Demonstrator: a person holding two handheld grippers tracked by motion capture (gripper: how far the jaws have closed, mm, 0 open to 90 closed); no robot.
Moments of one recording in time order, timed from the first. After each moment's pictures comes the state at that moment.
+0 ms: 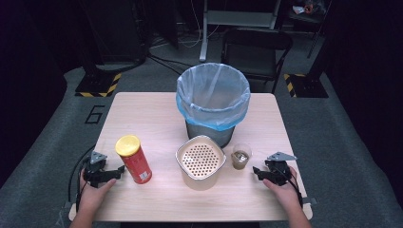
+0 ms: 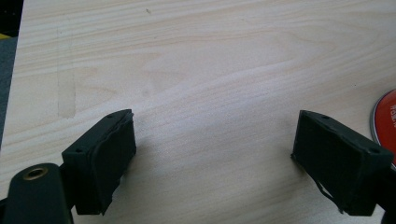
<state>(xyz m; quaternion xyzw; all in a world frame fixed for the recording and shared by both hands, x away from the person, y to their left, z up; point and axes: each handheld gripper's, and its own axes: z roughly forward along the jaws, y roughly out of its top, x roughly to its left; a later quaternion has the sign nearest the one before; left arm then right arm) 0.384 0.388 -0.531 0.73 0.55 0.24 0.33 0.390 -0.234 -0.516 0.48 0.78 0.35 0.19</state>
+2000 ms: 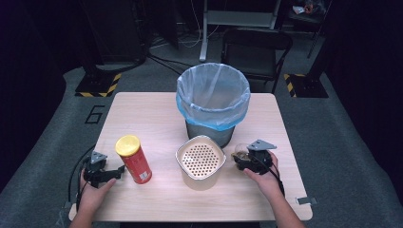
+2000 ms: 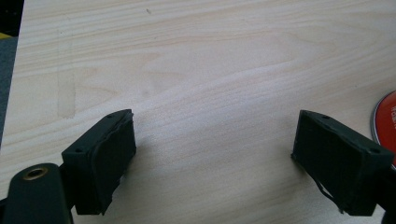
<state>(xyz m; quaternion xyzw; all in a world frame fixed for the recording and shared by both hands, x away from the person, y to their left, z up) 0.384 0.388 -0.532 0.73 0.55 0.24 0.33 0.410 -0.166 -0.477 0.42 0.79 0.38 0.23</state>
